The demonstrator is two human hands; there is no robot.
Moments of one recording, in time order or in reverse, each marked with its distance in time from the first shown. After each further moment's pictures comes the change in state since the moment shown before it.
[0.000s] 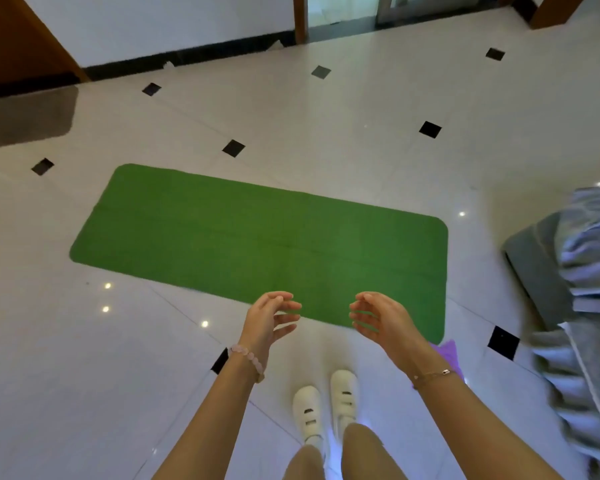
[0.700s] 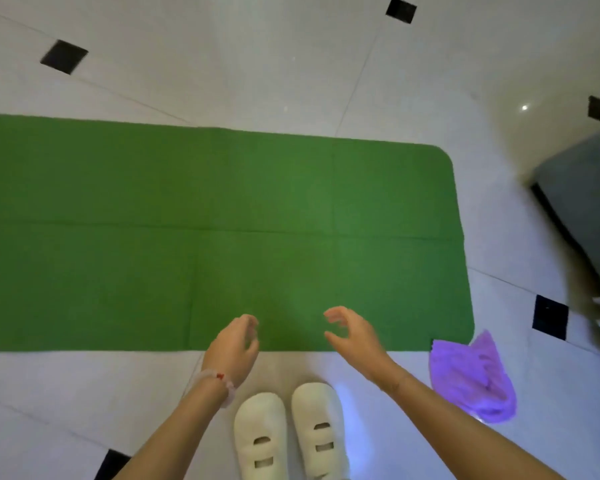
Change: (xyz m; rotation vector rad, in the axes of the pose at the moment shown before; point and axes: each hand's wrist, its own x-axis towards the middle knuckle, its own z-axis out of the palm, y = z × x) left_hand 0.466 -0.270 0.013 1.168 -0.246 0.277; right_hand 0.437 0.243 -0.107 -0.892 0.113 -0.114
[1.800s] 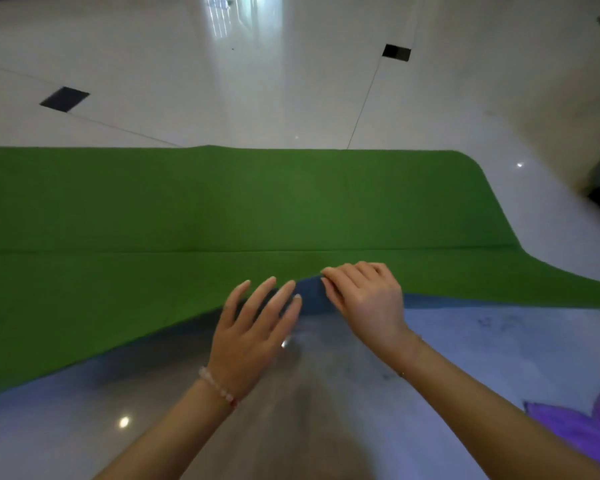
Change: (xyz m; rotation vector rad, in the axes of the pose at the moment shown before) left_hand 0.140 -0.047 0.076 0.645 1.020 1.093; right_hand 0.157 0.029 0.034 -0.727 1.049 -0.963
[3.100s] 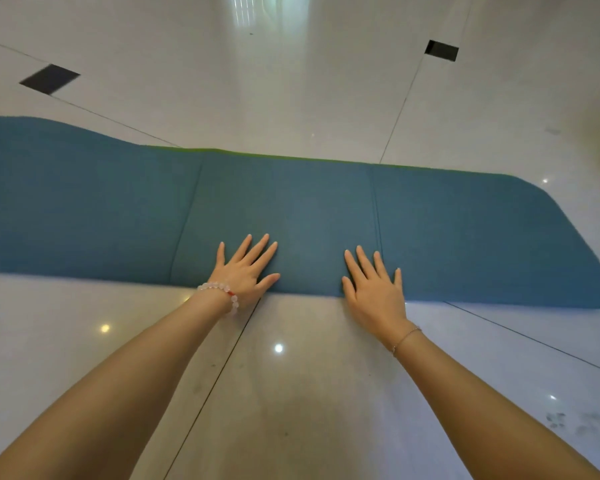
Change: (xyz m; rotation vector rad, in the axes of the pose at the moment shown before) left_hand 0.047 -0.148 0.189 -0.158 -1.088 -0.456; right_hand 0.035 0.078 0.169 0.068 -0.878 0.486
